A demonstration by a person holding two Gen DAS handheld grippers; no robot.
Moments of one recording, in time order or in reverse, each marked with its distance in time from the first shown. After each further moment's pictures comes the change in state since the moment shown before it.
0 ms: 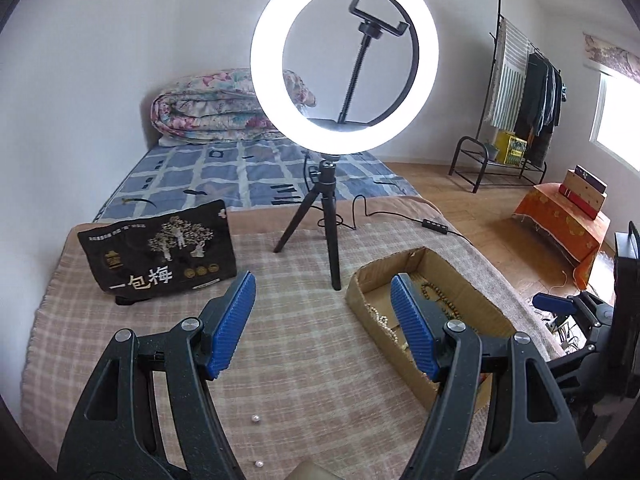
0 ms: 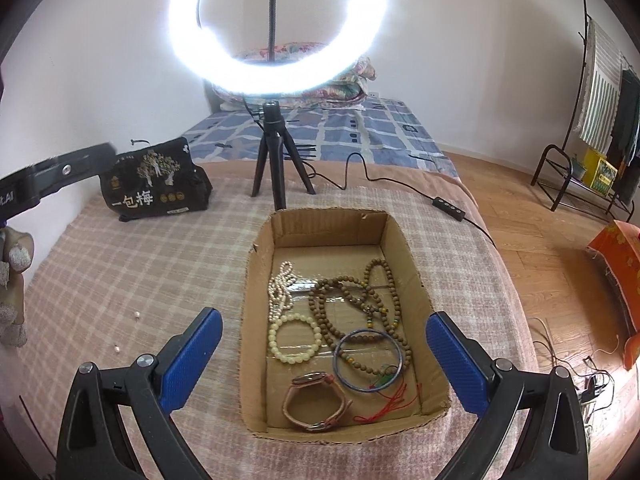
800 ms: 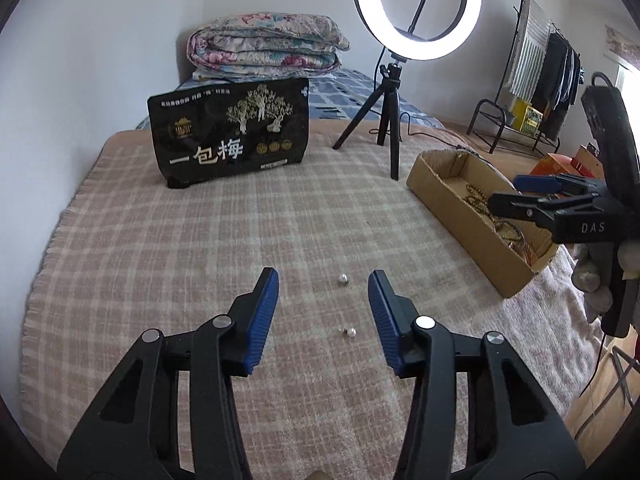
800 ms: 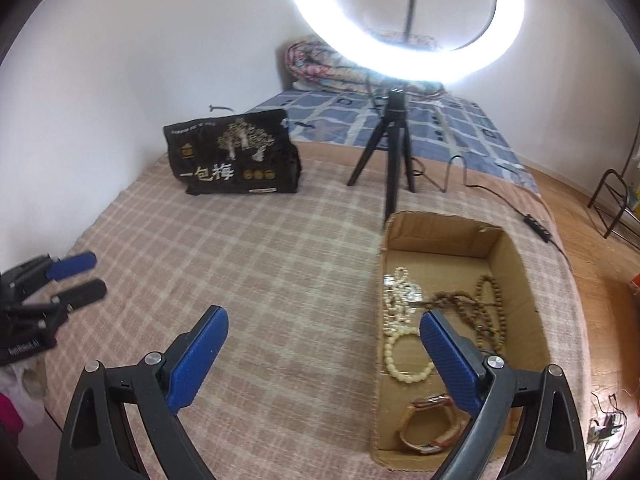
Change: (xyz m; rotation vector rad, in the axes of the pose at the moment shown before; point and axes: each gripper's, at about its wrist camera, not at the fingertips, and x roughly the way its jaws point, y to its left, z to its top) left arm -0.033 0.087 -0.130 -0.048 0.170 0.021; right arm 0.035 0.100 0.007 -0.141 0.069 0.191
